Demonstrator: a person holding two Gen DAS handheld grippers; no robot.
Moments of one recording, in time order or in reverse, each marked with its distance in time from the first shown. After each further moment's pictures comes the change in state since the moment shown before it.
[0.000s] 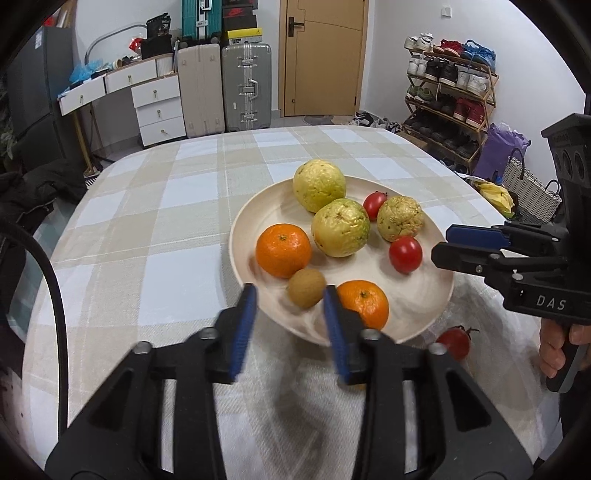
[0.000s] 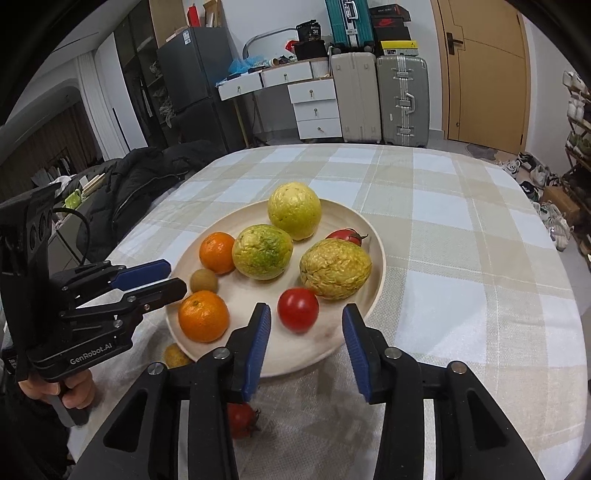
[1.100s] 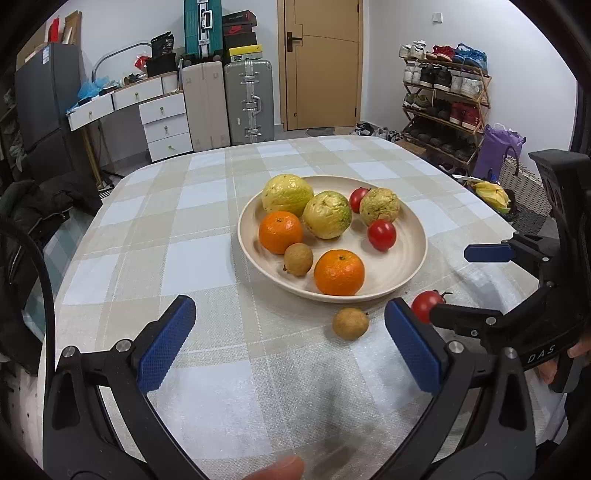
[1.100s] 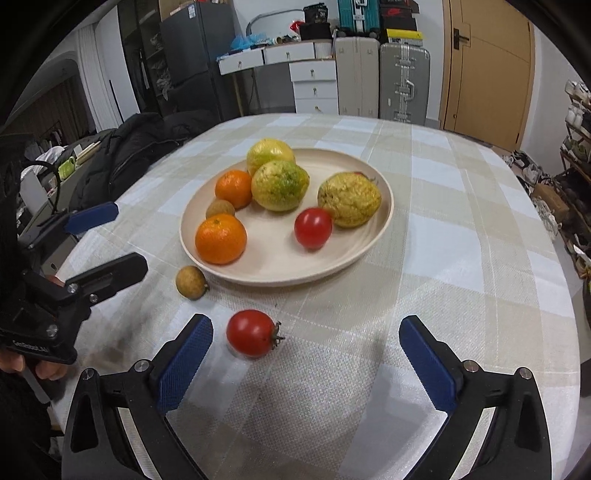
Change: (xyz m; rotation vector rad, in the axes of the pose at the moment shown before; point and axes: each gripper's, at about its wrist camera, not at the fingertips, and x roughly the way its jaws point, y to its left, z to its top) left arm -0.053 -0.014 -0.035 0.033 -0.052 0.029; right arm -0.009 0.025 -0.047 -0.057 0.108 -0.070
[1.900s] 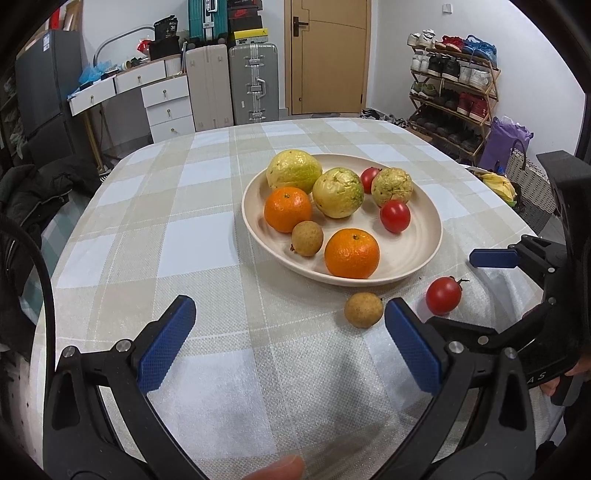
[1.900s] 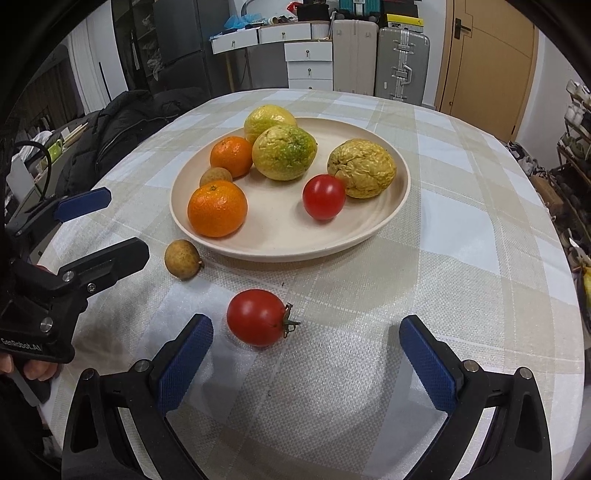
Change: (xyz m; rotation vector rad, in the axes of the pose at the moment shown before) left arm 0.020 0.006 -0.005 -0.021 0.064 0.007; right arm 0.017 0.018 -0.007 -0.023 0.070 -0.056
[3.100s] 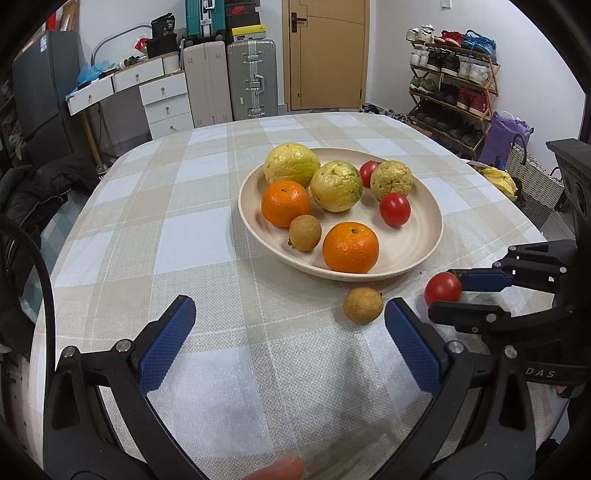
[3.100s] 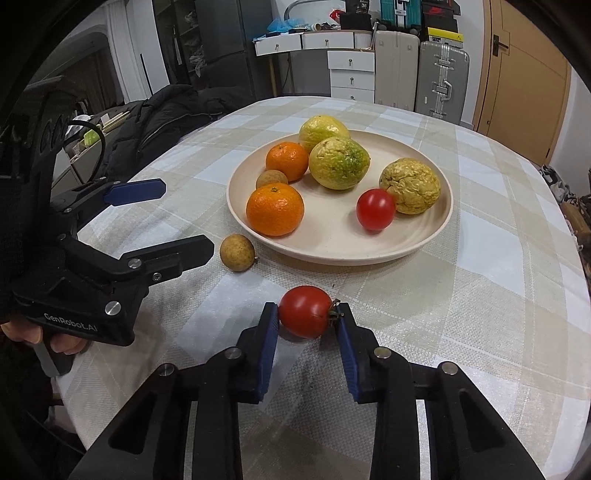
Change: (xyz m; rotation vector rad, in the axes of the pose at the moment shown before) left arm 0.008 -0.001 -0.002 0.007 0.017 -0.003; right arm -0.013 0.013 -0.003 -0.098 -0.039 0.129
